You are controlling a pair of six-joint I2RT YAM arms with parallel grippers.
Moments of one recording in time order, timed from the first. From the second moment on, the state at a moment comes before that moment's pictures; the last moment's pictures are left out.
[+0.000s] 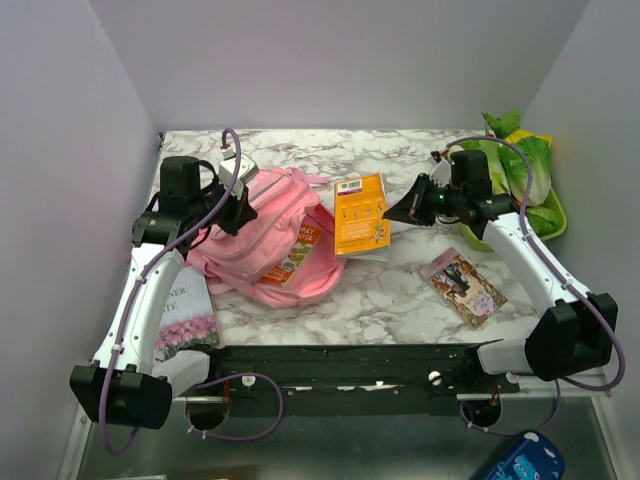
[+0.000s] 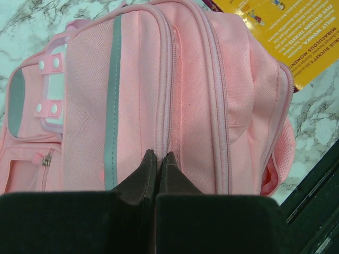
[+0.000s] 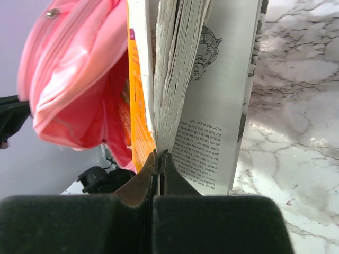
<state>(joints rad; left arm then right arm) -0.11 1.11 1.19 -0.69 0.60 0.32 0.24 1.37 1.14 -0.48 -0.59 0.66</state>
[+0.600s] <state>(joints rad) -0.11 1.12 1.18 -0.69 0.63 0.31 0.49 1.33 0.86 -0.29 -0.65 0.86</state>
